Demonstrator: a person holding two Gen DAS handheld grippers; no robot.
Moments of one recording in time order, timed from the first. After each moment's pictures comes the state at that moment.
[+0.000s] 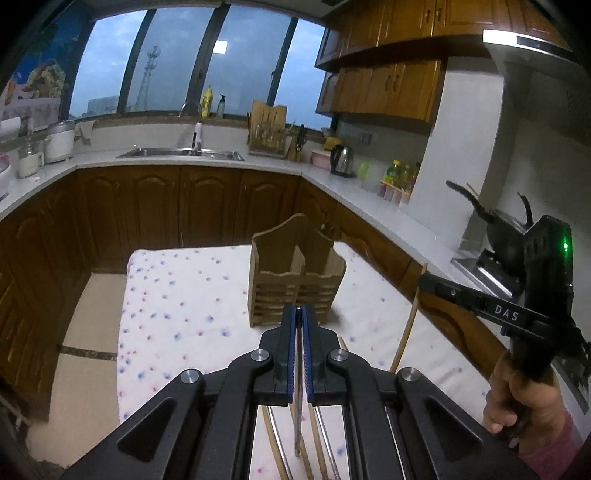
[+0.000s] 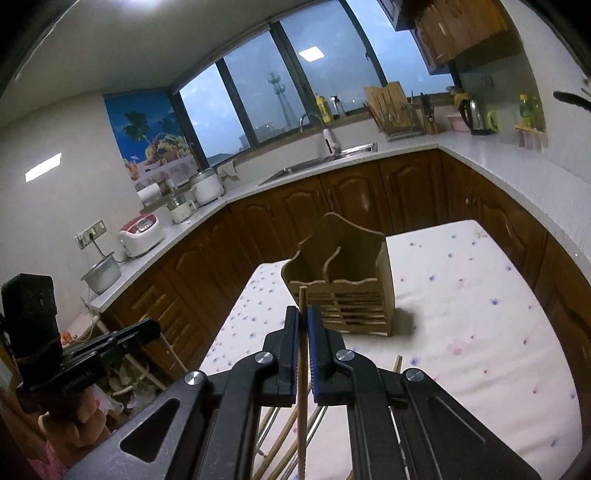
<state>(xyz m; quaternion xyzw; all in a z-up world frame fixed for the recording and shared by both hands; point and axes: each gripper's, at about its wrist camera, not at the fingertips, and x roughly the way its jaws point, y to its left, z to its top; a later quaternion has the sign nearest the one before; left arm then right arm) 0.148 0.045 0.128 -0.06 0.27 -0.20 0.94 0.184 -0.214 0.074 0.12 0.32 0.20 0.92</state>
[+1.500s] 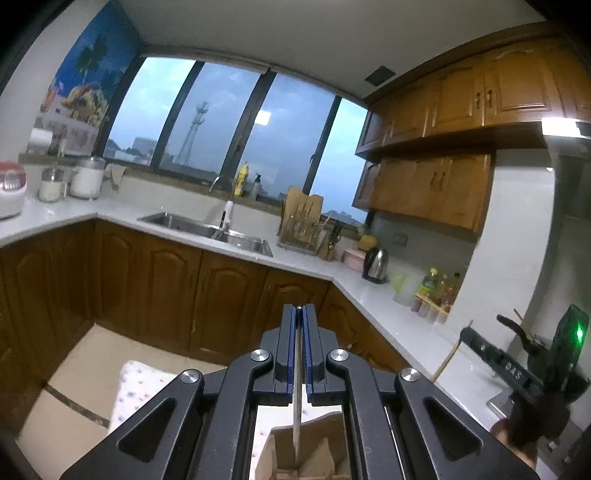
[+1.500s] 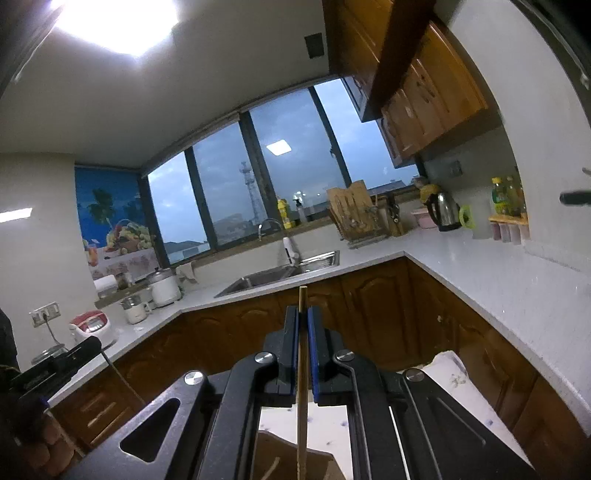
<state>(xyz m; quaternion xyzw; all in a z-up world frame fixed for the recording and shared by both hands) 0.310 0.015 0.100 -0.14 0.11 -0.12 0.98 0.331 -0.246 0.126 0.14 0.14 0.10 0.97</state>
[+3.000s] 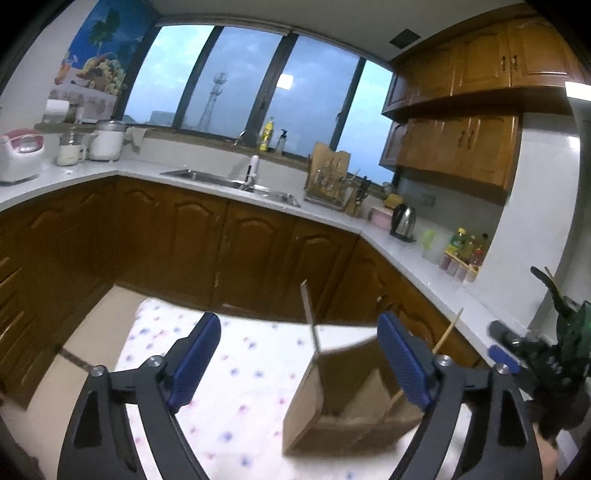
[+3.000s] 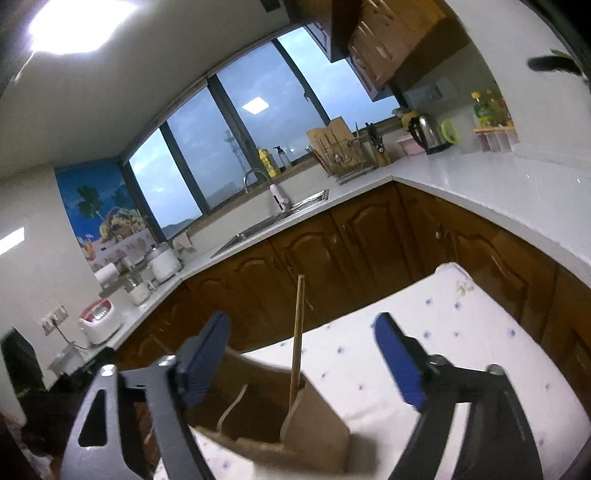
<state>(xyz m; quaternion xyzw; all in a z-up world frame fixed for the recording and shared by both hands) 0.324 0.024 0.051 -0.14 0.18 -0.09 0.97 0.326 -0.280 0.043 0.22 0.24 0.11 0.94</state>
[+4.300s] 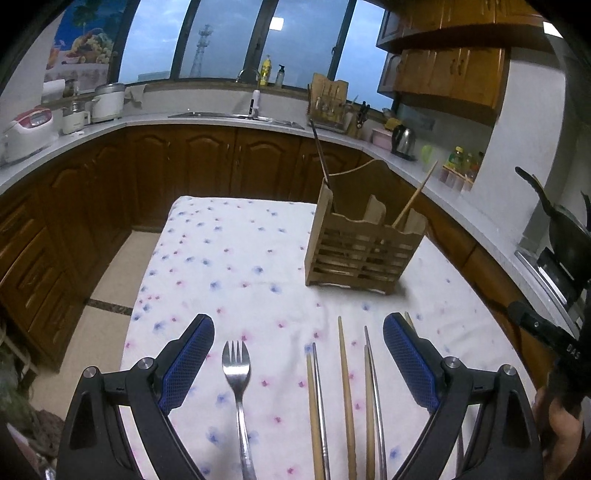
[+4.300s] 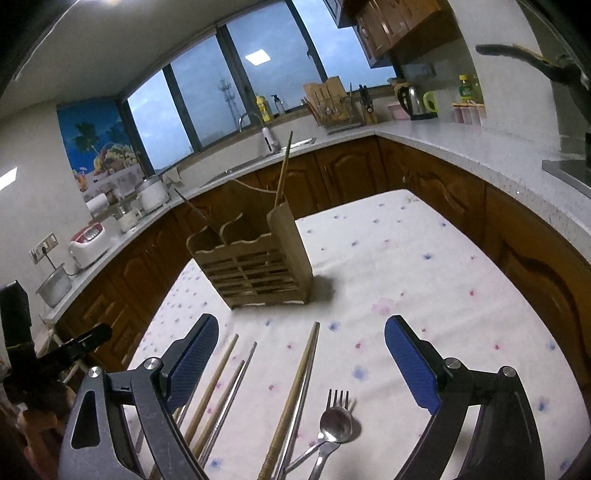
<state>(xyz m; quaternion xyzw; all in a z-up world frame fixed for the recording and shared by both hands) 0.174 0.037 0.044 -0.08 0.31 -0.09 0.94 0.166 -0.274 -0.002 0.13 0.34 0.09 0.93</state>
